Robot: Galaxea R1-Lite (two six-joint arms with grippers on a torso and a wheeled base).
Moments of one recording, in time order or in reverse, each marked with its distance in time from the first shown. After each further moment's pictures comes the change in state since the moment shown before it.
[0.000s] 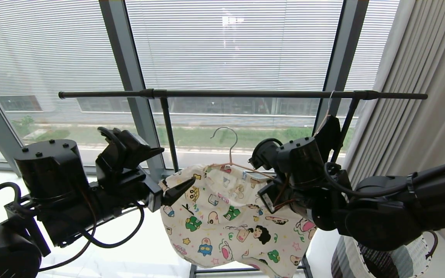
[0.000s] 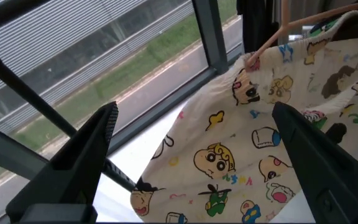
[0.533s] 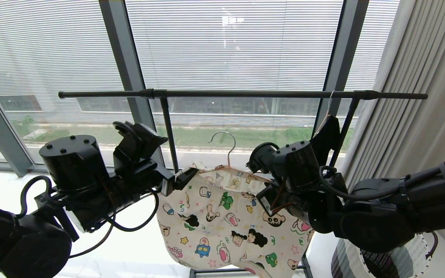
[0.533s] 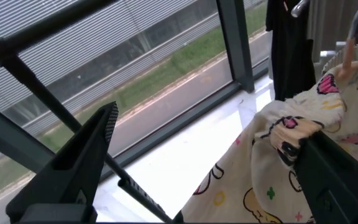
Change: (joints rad) left arm -0.020 0.116 -0.050 -0.147 0.086 0.001; right arm 0.005 0.019 0.001 0.001 -0.001 -0.001
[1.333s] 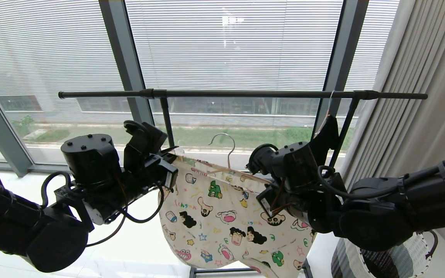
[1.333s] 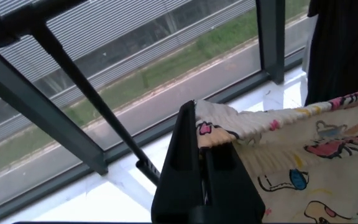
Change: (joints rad) left arm 0.013 0.081 -0.064 -0.006 0.136 0.005; right arm -0.006 0.006 -0.007 0.025 0.002 0.001
